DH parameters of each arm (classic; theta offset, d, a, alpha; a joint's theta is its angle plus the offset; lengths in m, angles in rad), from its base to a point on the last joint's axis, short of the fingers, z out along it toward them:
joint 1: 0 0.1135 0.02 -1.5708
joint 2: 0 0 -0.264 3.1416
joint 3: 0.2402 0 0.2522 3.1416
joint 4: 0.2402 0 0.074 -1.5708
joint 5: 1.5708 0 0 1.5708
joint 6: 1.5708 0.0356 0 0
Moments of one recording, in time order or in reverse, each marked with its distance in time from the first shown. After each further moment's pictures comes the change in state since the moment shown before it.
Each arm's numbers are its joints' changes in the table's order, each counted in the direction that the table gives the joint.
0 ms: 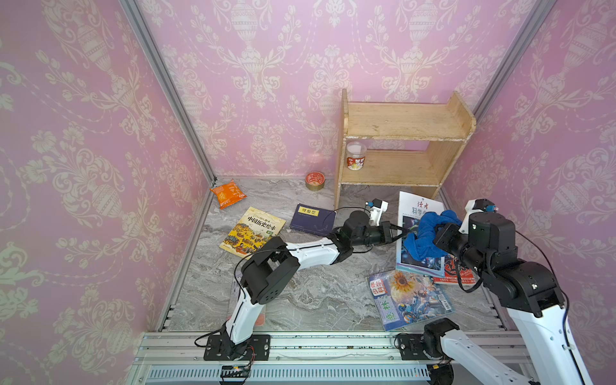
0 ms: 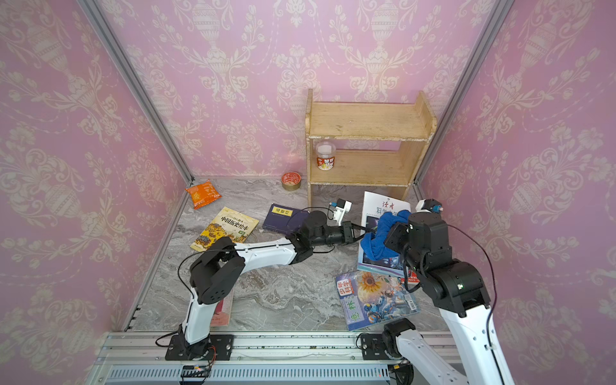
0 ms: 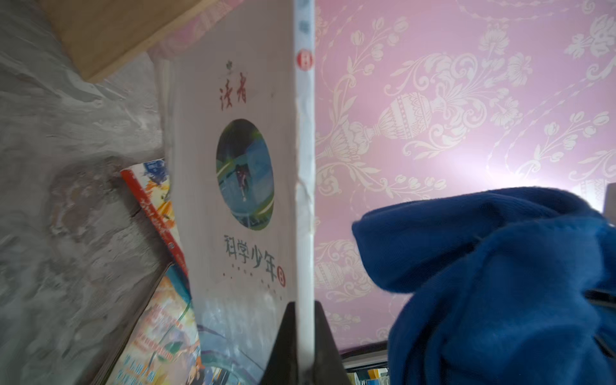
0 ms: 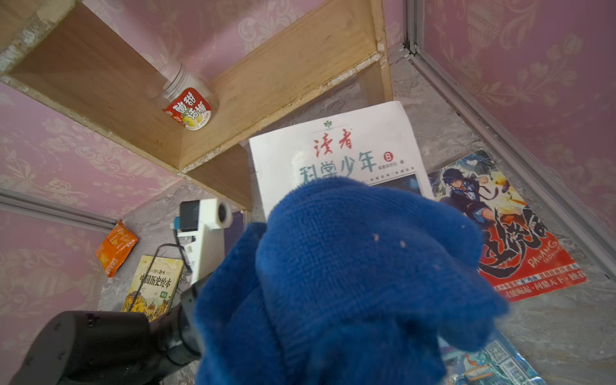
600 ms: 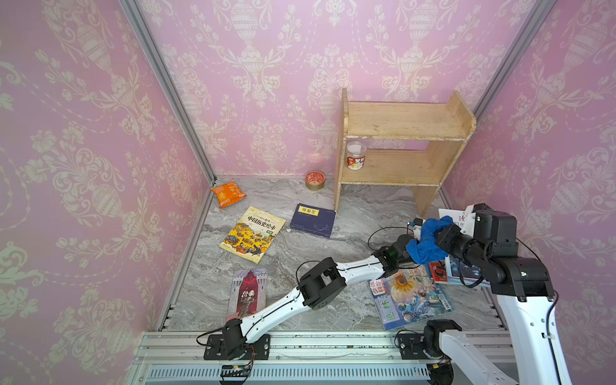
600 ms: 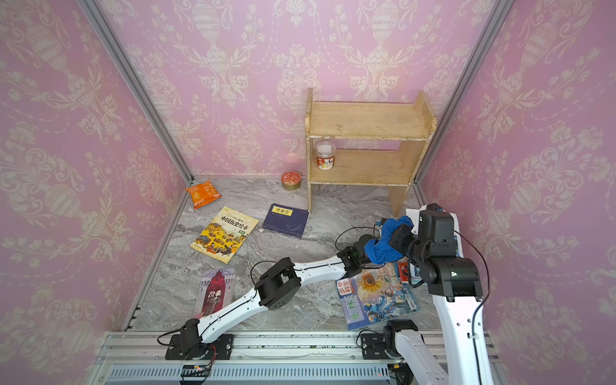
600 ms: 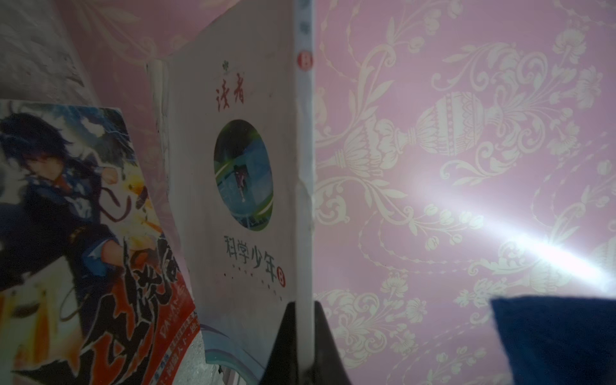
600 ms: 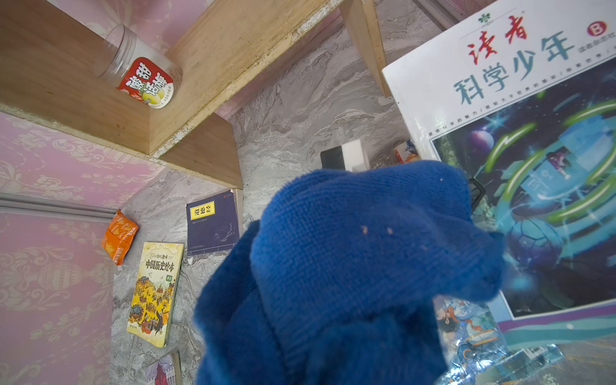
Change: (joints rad) left arm -0.164 0.645 0.846 0.125 -0.215 -0.196; right arm -0.249 -0.008 -0.092 0.017 -0.278 -0.055
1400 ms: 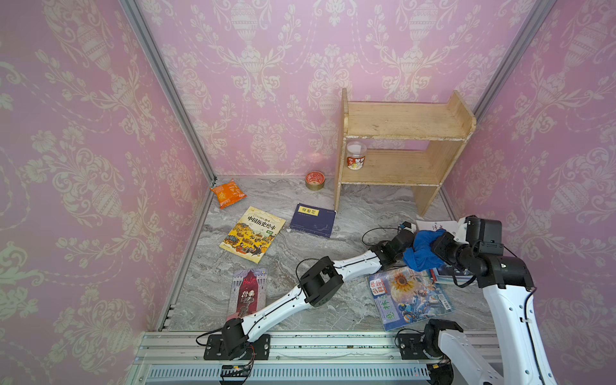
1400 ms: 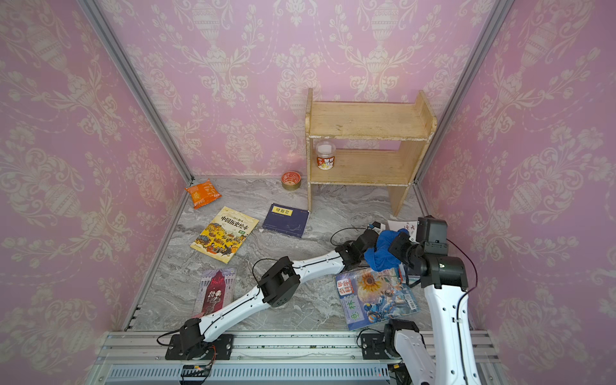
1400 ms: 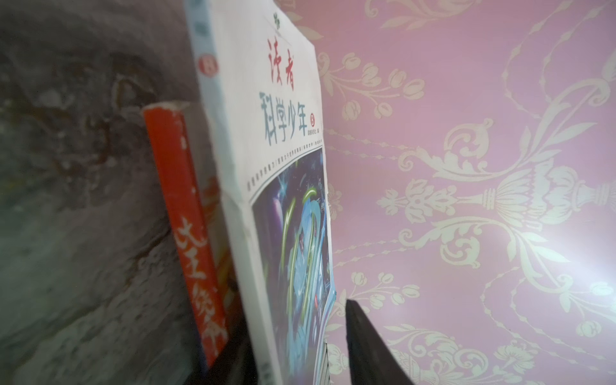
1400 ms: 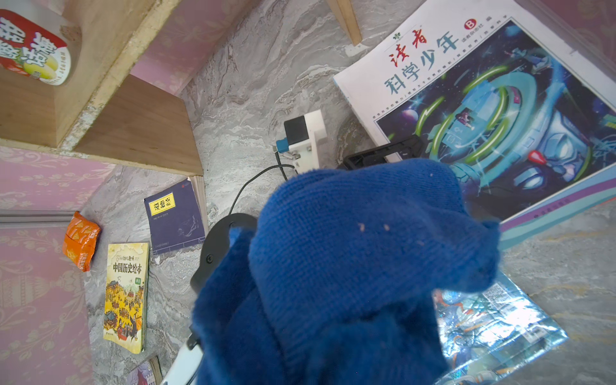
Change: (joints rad) left arm 0.042 0.098 0.156 0.399 0.015 0.027; right arm -0.155 0.015 -0.217 -0.067 -0.094 -0.034
